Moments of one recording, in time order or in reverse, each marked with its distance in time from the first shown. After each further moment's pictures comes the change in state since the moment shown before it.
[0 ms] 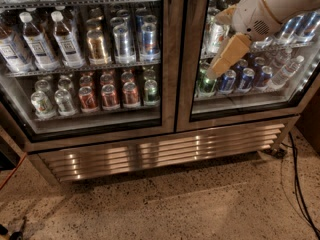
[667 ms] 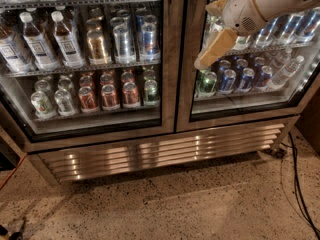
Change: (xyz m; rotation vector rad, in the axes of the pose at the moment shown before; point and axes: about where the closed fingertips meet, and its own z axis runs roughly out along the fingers) arm -0.026 -0.024 0.017 0.045 -0.112 -0.039
